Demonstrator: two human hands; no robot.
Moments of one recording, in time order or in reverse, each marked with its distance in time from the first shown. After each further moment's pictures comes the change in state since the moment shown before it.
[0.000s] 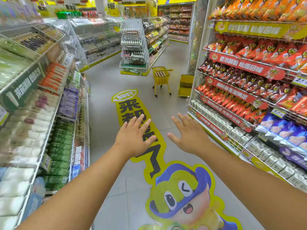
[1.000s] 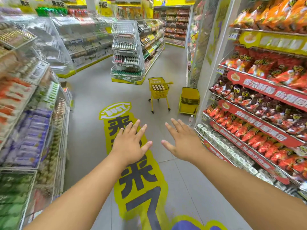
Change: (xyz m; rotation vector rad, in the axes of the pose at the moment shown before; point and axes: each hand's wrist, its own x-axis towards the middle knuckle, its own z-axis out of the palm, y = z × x) left_hand 0.511 -0.188 0.084 0.012 0.002 -0.016; right_hand 0.528 0.097 0.051 -0.066 -0.007 -0.012
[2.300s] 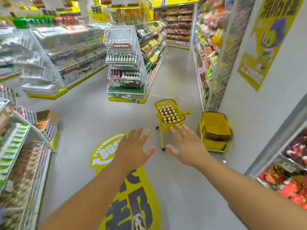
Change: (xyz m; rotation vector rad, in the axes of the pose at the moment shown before) left_hand 0.795 -0.264 0.122 -0.026 0.059 0.052; right_hand 0.811 0.187 0.104 0.096 0.100 0.023
